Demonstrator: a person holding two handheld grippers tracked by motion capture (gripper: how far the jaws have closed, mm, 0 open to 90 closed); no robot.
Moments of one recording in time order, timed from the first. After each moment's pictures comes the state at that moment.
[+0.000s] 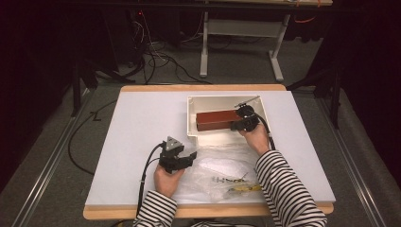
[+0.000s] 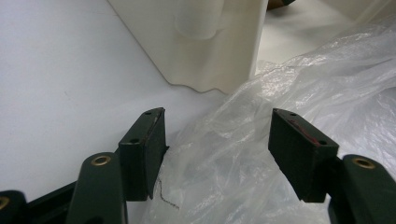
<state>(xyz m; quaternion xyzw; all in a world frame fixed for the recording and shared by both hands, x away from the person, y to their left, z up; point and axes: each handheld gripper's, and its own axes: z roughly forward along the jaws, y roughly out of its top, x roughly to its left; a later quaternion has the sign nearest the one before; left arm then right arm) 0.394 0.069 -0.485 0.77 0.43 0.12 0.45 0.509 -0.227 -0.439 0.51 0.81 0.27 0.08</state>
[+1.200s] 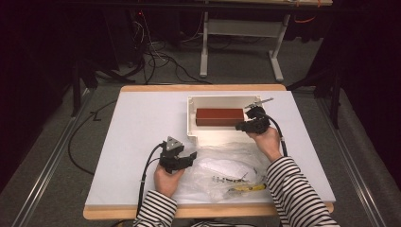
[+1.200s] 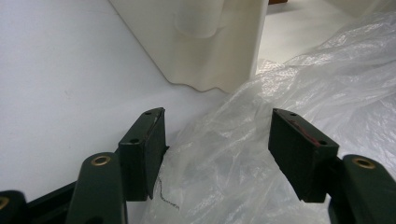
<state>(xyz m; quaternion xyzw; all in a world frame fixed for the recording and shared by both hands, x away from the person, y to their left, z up) 0.395 0.068 -0.485 0.77 0.43 0.12 0.45 0.479 -0.252 -0.417 0.48 0.81 0.33 0.10</state>
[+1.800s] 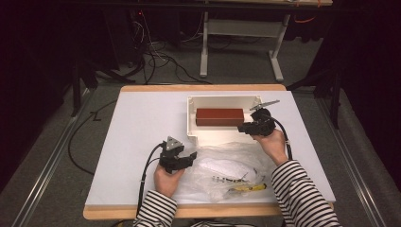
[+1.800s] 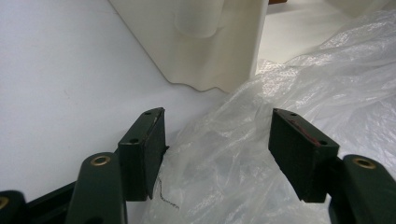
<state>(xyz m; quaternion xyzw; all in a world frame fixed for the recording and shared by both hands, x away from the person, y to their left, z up) 0.395 0.068 -0.485 0.77 0.43 0.12 0.45 0.466 -0.263 -0.412 0.47 0.81 0.34 0.10</state>
